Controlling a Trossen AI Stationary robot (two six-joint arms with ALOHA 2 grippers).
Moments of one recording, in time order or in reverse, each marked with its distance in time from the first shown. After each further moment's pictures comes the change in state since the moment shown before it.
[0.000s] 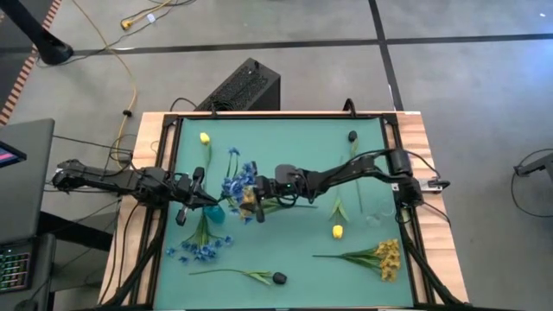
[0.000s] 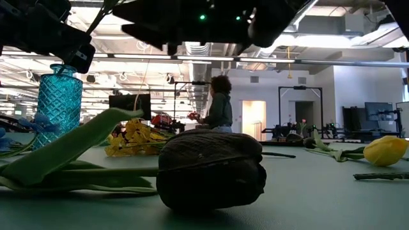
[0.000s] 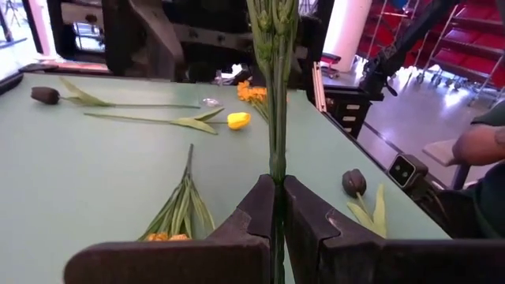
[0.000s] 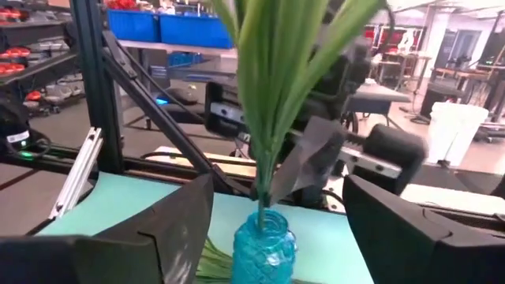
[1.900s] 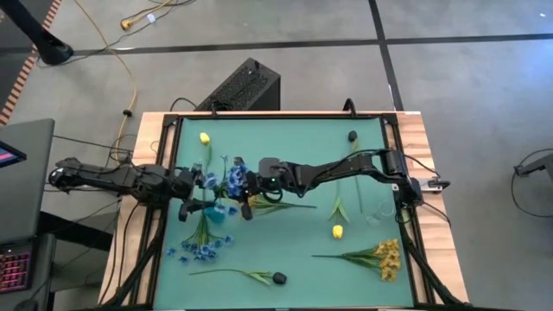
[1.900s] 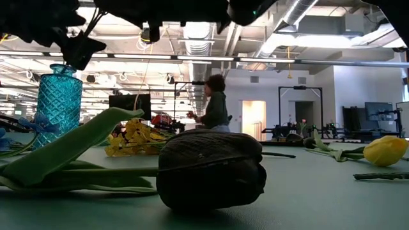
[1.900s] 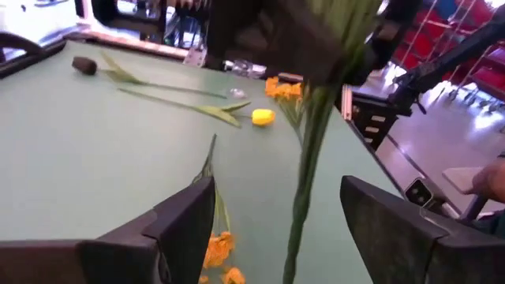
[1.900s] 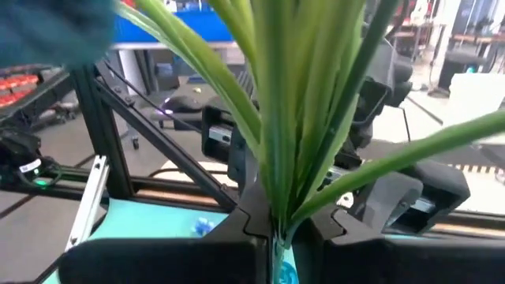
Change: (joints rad) left arm 0.000 0.058 0.106 -0.117 -0.101 -0.123; right arm -0.008 0.050 0.286 -0.306 -0.026 0.086
